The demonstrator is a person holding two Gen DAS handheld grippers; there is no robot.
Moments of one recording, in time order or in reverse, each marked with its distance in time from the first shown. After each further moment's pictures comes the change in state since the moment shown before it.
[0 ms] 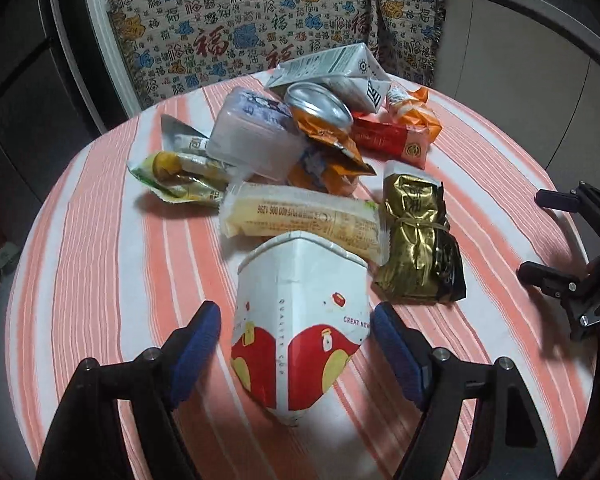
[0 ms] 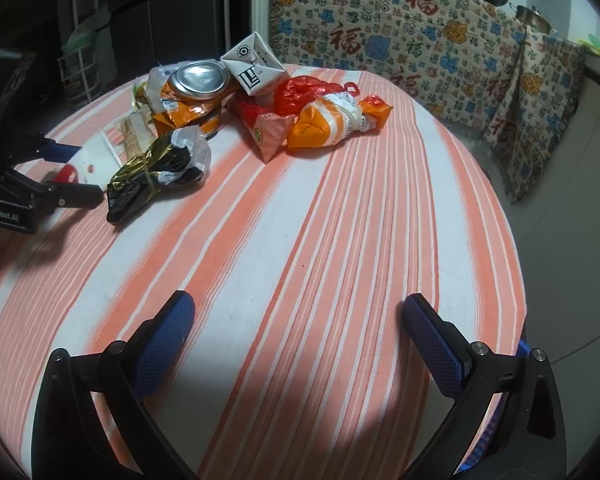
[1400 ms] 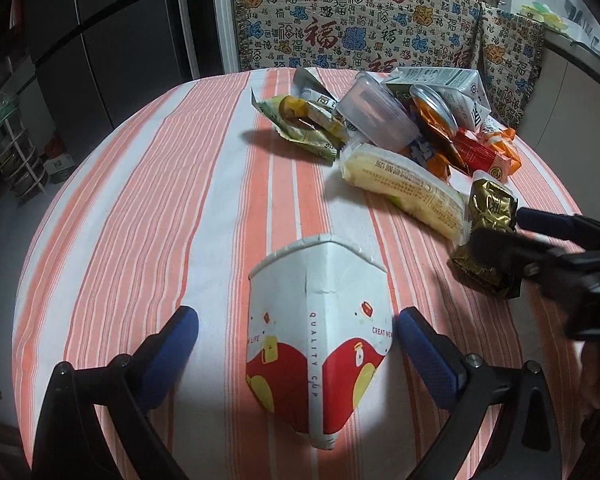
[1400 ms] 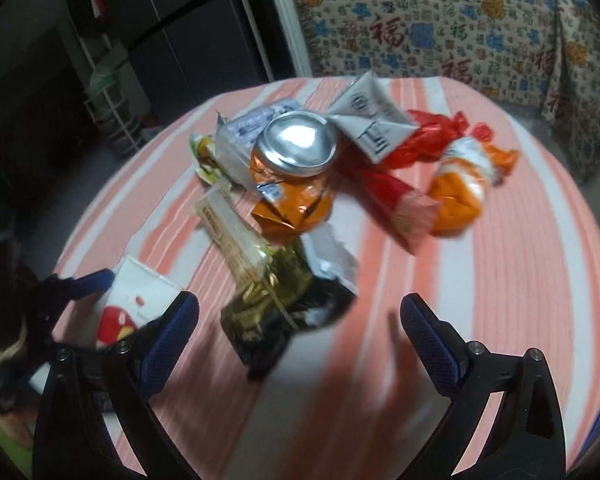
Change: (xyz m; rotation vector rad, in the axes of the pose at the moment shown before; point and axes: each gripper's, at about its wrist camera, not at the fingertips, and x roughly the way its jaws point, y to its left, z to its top) left arm -0.021 0.029 -0.048 -0.332 -0.017 0.180; right arm 0.044 0.058 0.077 0.131 0.031 0.251
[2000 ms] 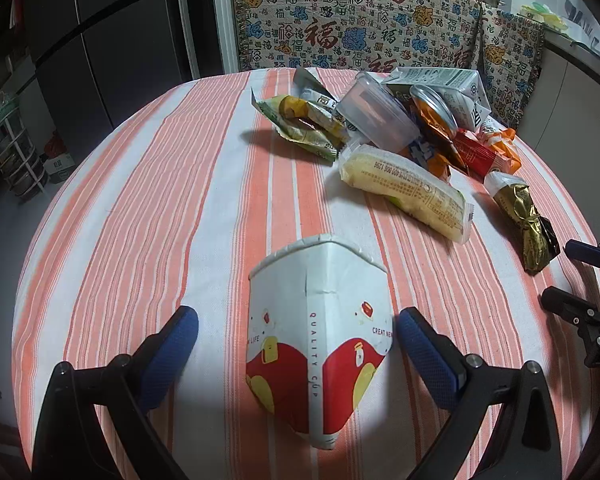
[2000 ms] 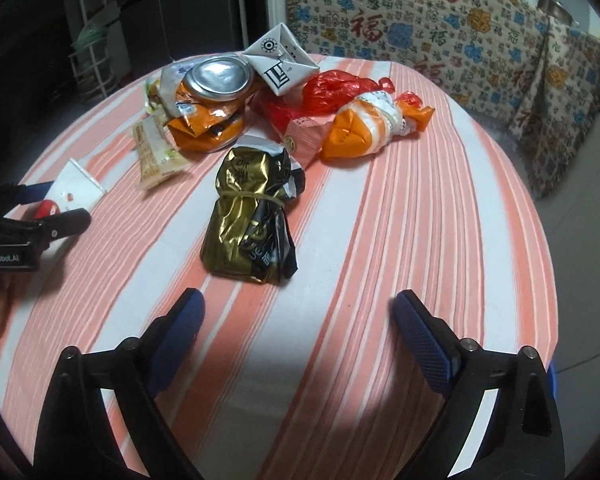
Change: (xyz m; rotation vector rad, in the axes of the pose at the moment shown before) left arm 0.000 0.000 0.000 -0.001 -0.001 0.001; right arm -0.042 -0.054 -0.057 -0.138 0.031 -0.151
